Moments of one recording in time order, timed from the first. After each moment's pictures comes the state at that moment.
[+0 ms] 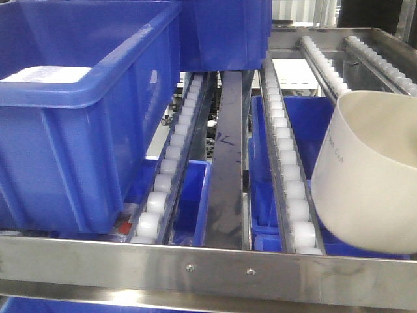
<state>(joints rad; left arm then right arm) -0.02 -0.01 0.01 -0.08 0.06 0.04 0.08 1.22 -0.59 0.16 0.26 0.09</state>
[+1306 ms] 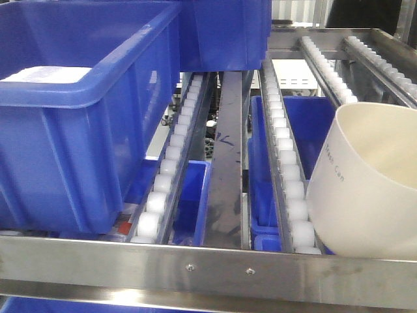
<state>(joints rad) -0.02 -0.01 0.01 -0.08 0.06 0.04 0.08 0.43 -0.23 0.17 0.17 -0.08</state>
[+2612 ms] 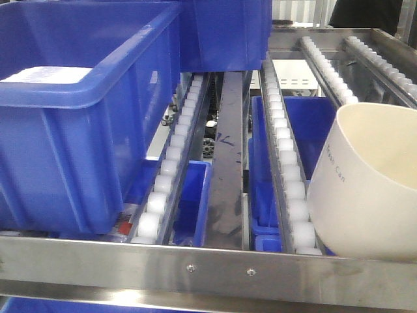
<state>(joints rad) -0.02 -0.01 0.01 -0.08 0.06 0.04 0.06 -0.01 0.03 0.10 0.08 -0.16</state>
